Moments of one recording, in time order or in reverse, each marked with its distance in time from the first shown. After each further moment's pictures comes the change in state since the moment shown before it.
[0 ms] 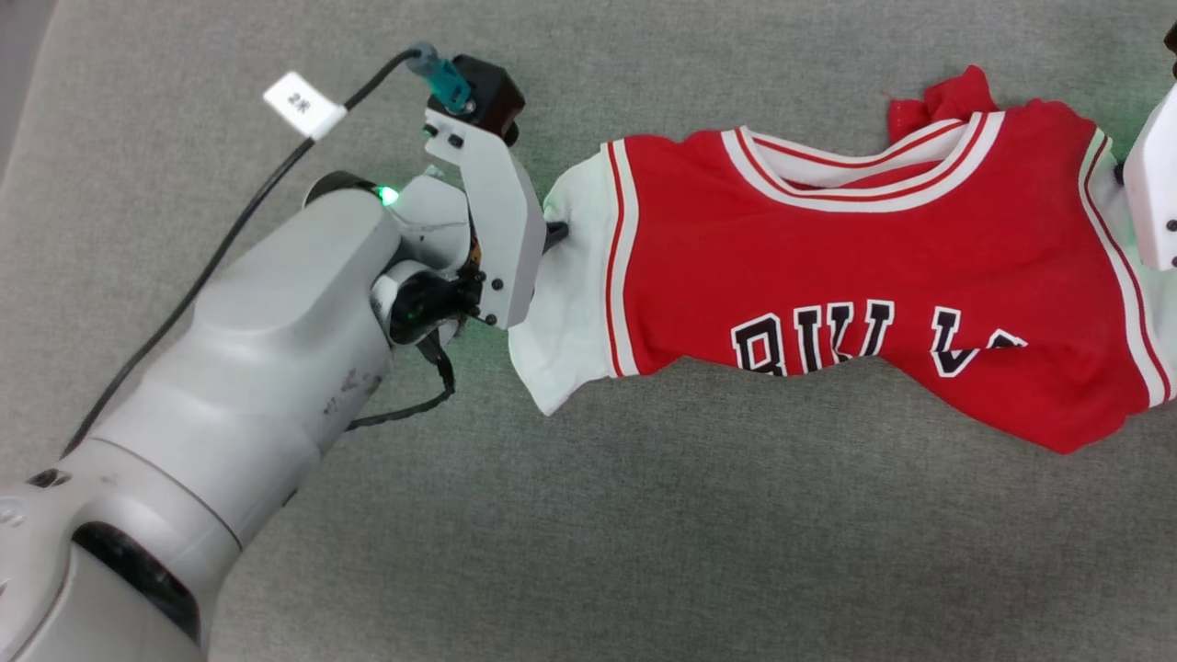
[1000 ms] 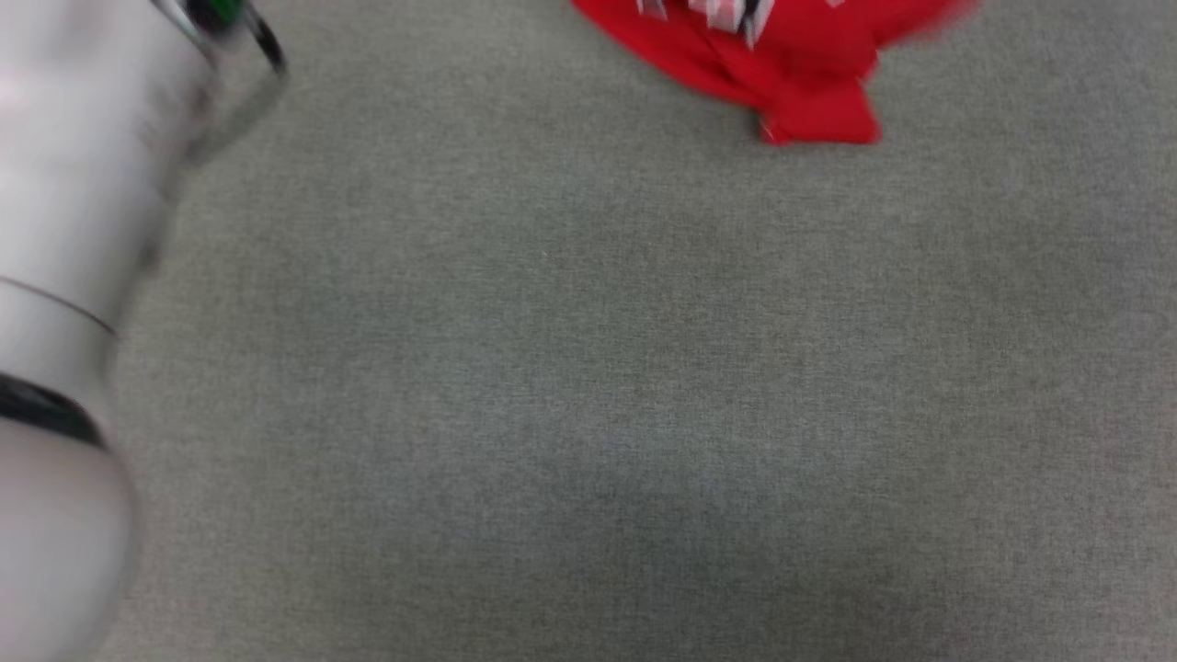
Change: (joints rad) left arm -0.368 -0.019 0.208 0.362 0.035 0.042 -0.728; right arm -0.414 0.198 -0.238 0.282 -0.059 0.000 -0.652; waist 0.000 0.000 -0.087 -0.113
